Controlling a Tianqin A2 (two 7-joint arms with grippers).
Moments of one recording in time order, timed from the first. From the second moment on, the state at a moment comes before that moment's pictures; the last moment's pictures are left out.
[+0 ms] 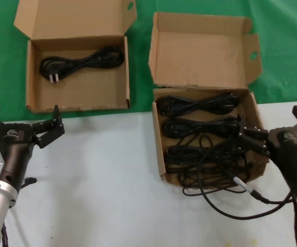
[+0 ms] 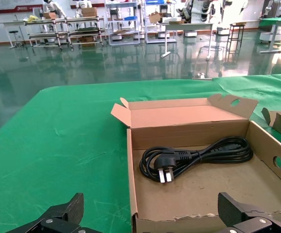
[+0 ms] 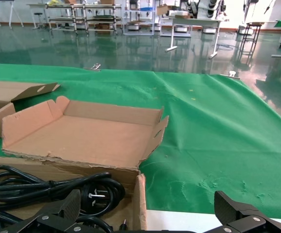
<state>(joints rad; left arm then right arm) 0.00 -0.30 1.60 -1.60 -1.80 0.00 0.00 0.02 0.31 -1.61 1.60 1.79 -0.01 -0.02</state>
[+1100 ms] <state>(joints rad) 0.00 -0.30 1.60 -1.60 -1.80 0.00 0.00 0.02 0.31 -1.61 1.60 1.79 -0.01 -0.02</state>
